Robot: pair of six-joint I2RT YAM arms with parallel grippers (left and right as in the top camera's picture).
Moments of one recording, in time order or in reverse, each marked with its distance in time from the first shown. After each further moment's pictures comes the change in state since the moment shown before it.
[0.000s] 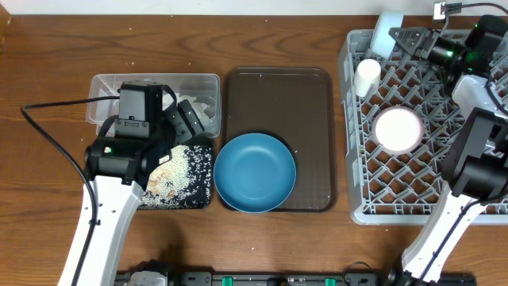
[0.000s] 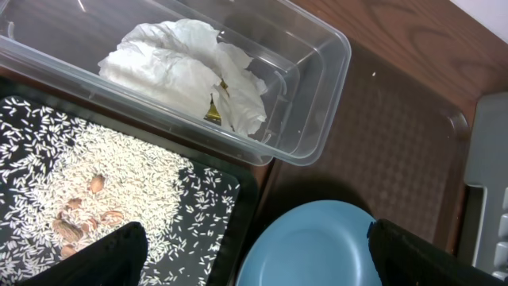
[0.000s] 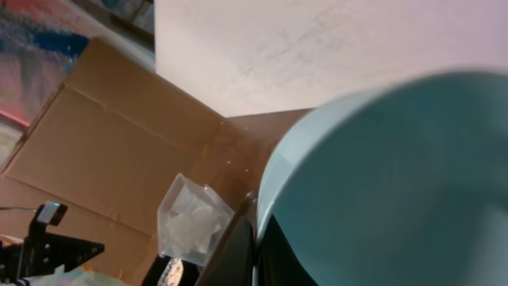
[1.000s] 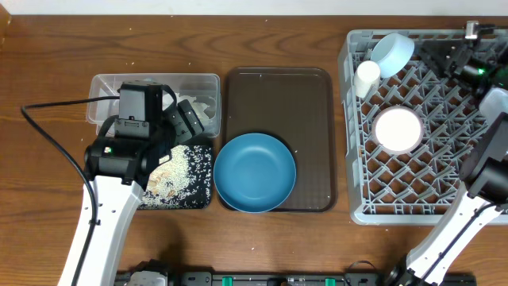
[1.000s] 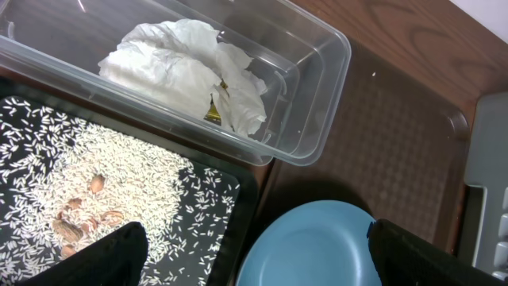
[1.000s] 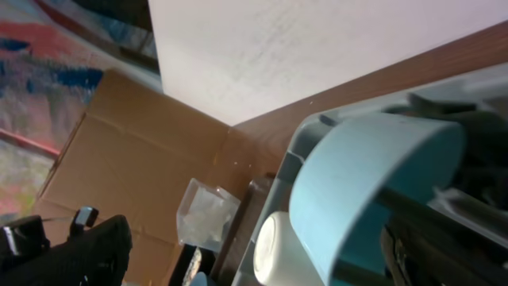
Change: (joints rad) left arm 0.000 0.000 0.000 0.000 0.000 0.000; right arm -0.170 0.035 0.000 -0.097 -0.125 -0.009
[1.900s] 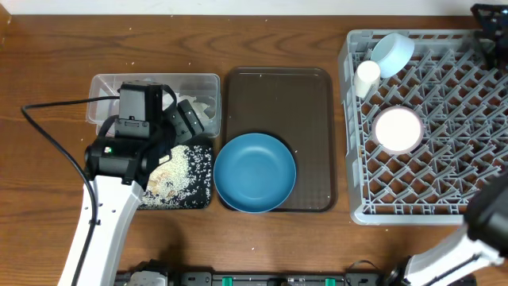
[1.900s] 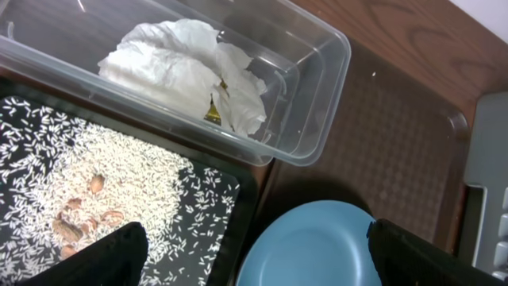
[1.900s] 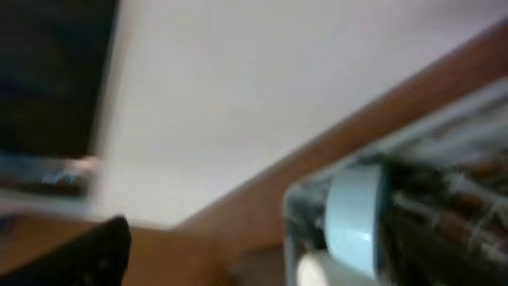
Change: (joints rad) left arm 0.000 0.000 0.000 0.000 0.000 0.000; right arm -0.007 -0.482 0.007 -0.609 0.622 -0.057
